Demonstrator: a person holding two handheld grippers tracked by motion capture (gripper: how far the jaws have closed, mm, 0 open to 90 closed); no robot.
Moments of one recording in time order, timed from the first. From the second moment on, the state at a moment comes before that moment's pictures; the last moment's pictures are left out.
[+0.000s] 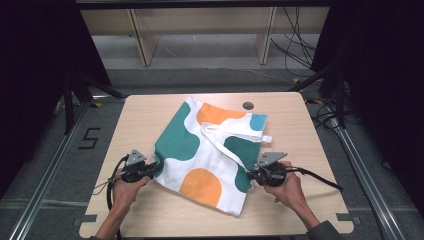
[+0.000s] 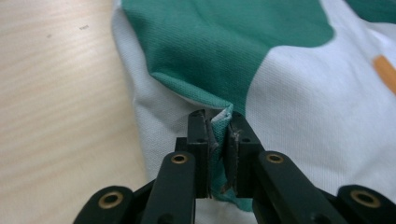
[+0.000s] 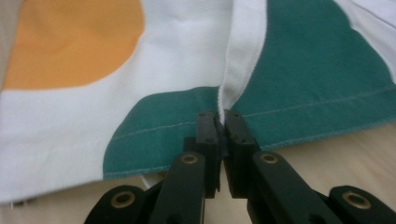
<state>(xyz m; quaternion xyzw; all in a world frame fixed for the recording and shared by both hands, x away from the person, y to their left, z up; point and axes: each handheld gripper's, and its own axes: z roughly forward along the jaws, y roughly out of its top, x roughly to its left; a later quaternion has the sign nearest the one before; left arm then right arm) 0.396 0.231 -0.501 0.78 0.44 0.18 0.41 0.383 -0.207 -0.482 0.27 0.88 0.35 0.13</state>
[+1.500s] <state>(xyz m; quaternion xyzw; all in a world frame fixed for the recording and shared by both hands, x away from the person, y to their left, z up) 0.349 0.202 -0.506 0.73 0.52 0.08 0.44 0.475 -0.312 -0.468 0.46 0.80 0.33 0.19</state>
